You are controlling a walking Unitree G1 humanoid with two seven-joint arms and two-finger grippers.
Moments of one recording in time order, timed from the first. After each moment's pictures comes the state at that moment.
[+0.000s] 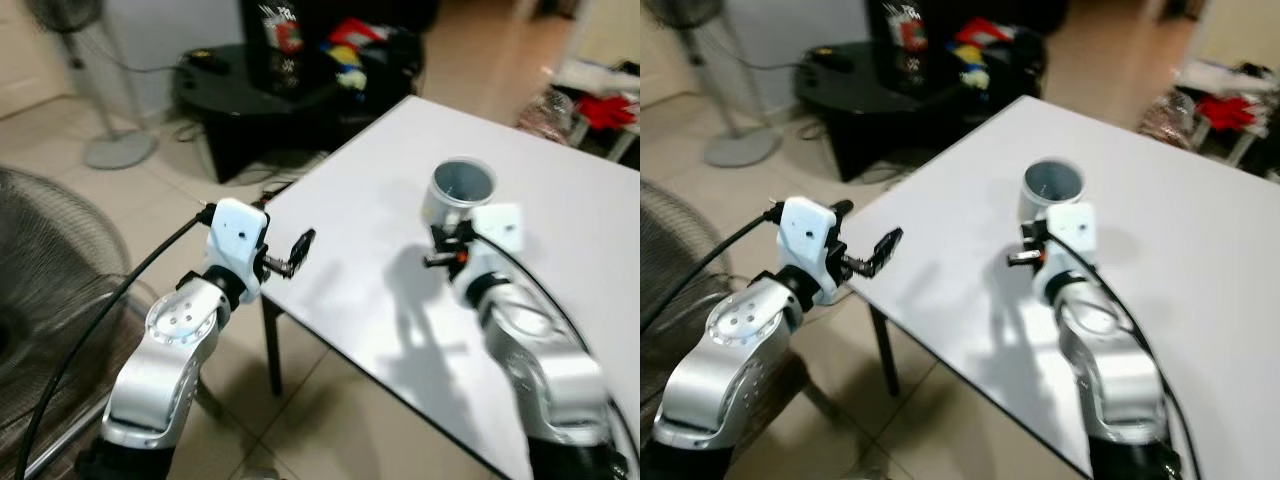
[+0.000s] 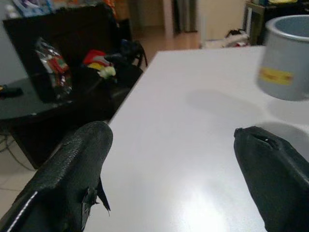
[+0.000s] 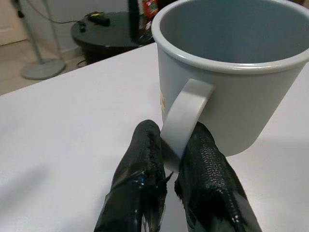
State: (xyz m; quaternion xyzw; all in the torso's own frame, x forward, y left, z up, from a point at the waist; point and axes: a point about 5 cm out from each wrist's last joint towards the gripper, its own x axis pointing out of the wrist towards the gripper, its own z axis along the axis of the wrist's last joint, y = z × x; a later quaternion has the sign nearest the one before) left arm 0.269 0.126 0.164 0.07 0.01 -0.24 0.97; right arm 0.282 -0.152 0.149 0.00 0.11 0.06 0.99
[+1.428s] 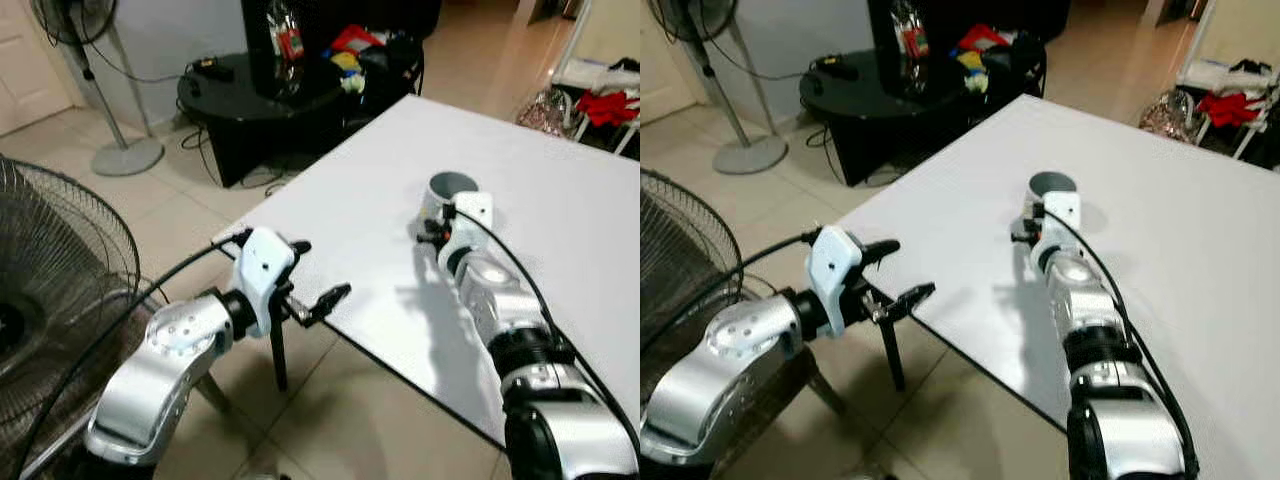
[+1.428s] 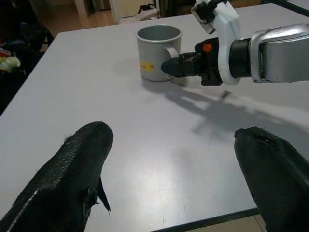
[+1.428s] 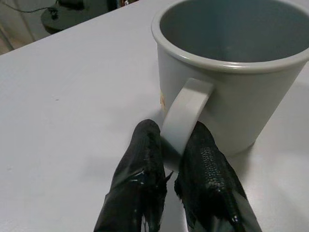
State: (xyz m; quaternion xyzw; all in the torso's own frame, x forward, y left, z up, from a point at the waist) left arm 0.248 0.109 0.156 0.08 0.07 -0.41 0.91; right arm 0.362 -0.174 0.097 0.03 0.15 0.03 0.99
